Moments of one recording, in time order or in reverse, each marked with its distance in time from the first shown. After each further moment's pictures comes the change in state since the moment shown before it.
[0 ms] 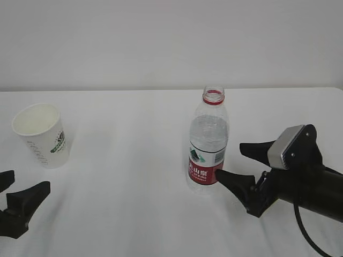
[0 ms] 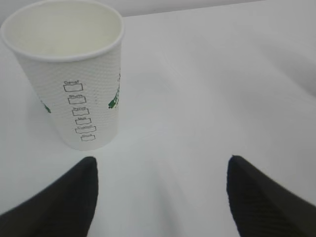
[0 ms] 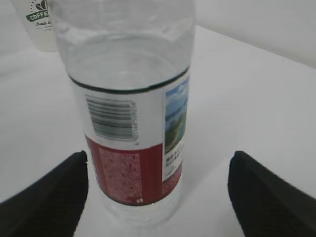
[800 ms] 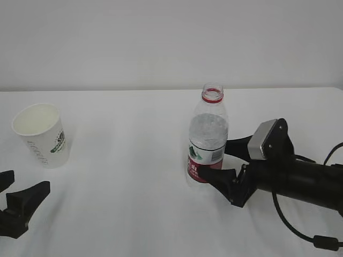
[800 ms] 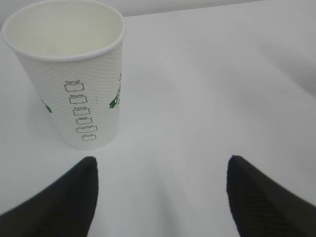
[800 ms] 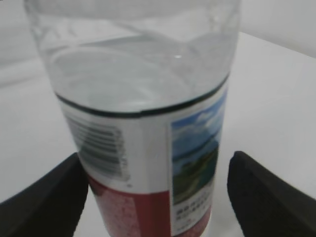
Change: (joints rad) left arm 0.000 0.000 0.000 -0.002 0.000 0.000; right arm 0.004 0.144 -0.185 -0.151 -0.001 0.096
